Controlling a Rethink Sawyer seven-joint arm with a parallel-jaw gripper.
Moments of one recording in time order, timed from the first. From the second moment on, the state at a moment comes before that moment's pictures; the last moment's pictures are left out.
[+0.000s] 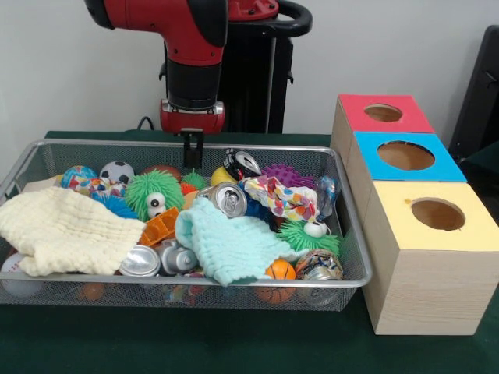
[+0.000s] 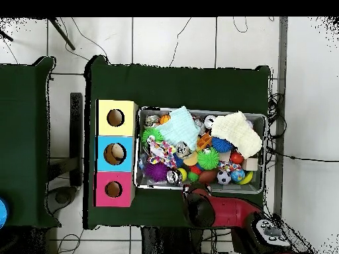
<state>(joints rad) -0.51 -0.52 -0.02 1.99 -0.49 0.01 1.62</state>
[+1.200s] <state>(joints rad) -0.53 -0.65 0.00 2.08 -0.50 0.02 1.62</state>
